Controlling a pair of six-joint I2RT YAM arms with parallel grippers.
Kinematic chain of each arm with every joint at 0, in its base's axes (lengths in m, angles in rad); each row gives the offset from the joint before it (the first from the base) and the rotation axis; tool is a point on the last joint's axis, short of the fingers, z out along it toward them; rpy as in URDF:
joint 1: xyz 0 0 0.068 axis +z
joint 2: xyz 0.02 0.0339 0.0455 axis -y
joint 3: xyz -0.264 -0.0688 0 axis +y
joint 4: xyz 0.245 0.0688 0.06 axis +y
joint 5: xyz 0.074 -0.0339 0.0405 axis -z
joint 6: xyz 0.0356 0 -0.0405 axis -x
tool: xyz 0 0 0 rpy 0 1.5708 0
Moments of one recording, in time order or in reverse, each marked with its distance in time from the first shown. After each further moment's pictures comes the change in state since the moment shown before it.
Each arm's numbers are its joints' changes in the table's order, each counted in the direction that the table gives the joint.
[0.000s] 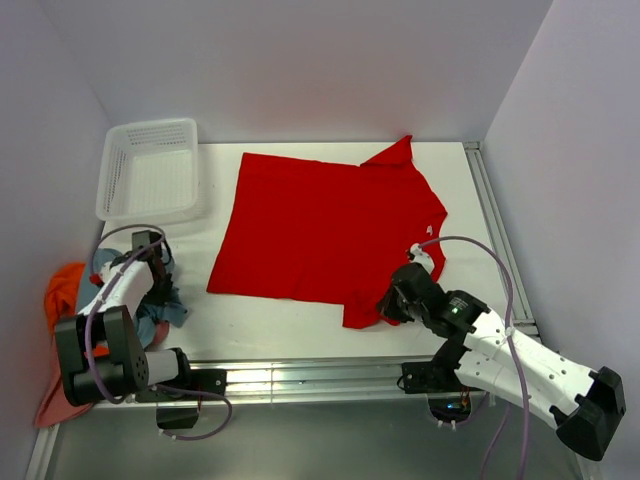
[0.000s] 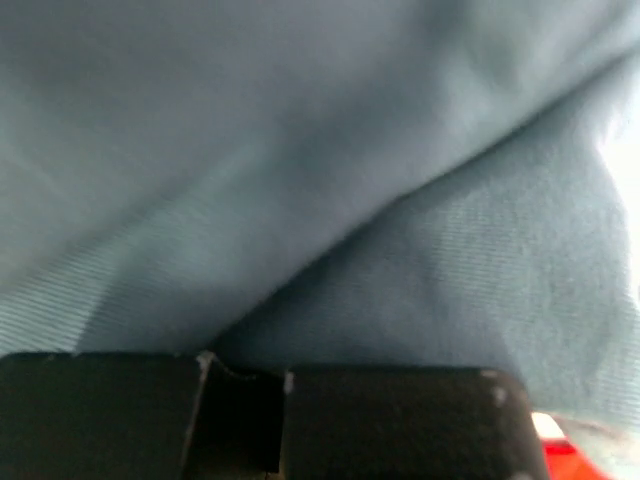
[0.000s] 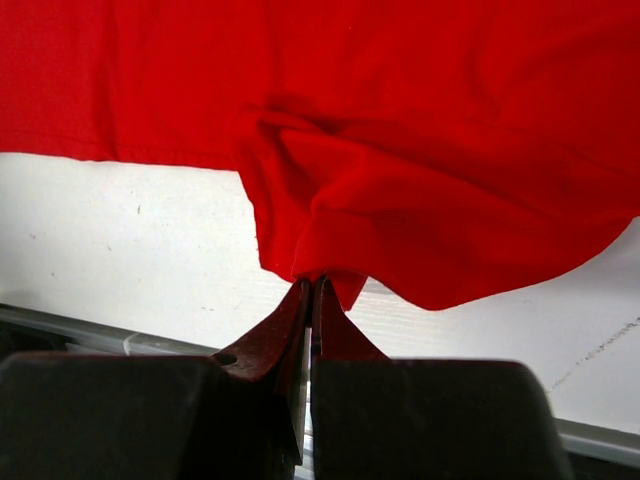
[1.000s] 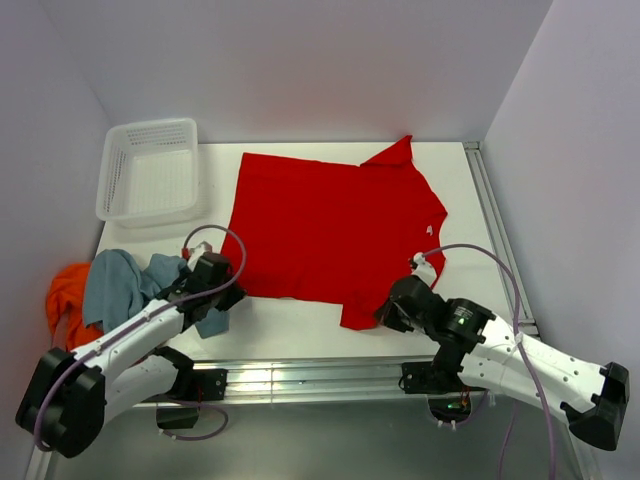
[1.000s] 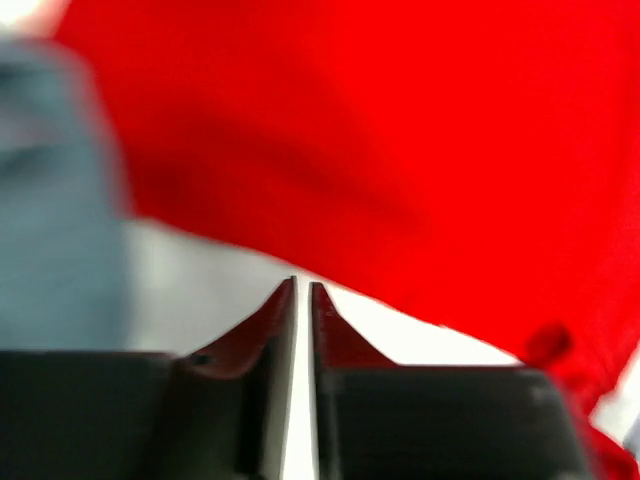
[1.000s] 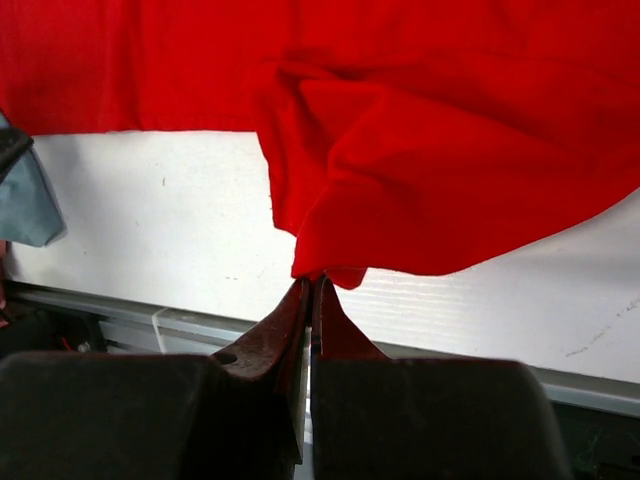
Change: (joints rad) left arm -0.699 0.258 0.206 -0.429 0.272 -0.206; right arm 0.156 0.065 0.000 0.081 0.079 -0.180
